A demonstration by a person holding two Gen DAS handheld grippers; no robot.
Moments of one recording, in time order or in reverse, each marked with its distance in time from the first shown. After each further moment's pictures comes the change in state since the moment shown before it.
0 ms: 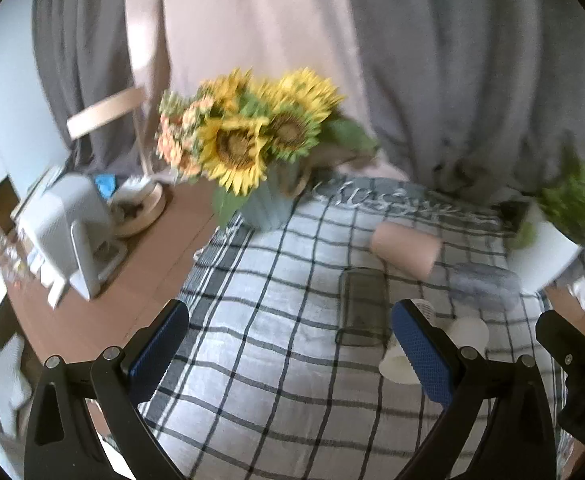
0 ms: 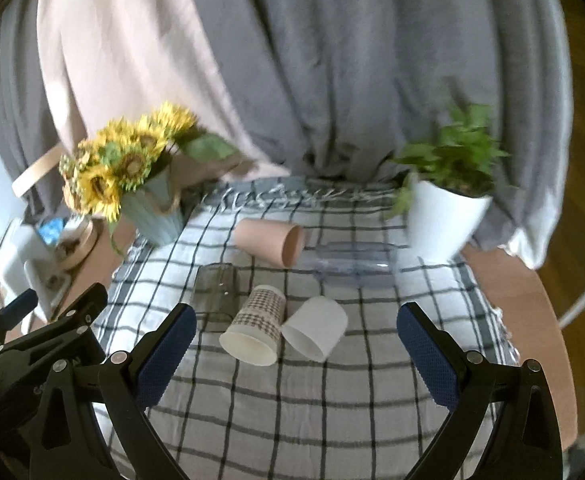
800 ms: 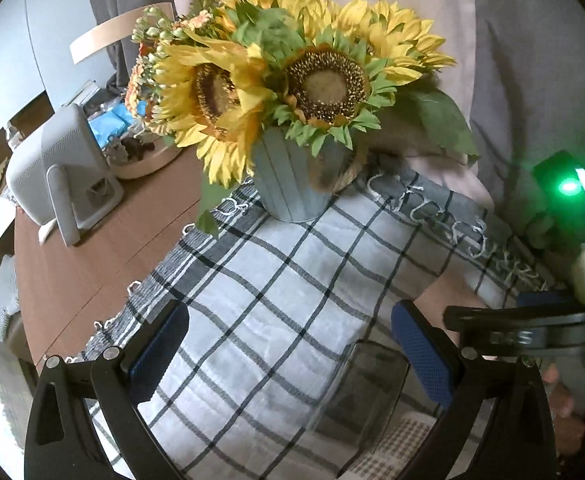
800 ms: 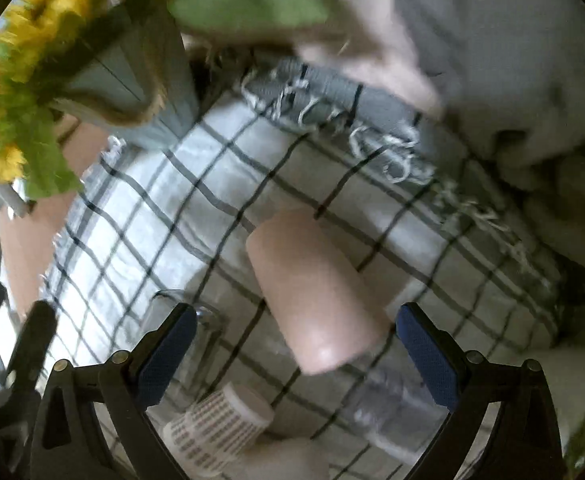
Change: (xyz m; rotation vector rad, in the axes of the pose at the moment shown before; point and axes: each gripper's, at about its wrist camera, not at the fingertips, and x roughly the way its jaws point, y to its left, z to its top) left arm 0.138 -0.031 0.060 -0.262 0.177 0.192; right arm 0.290 0.058 0.131 -0.483 0.642 0.241
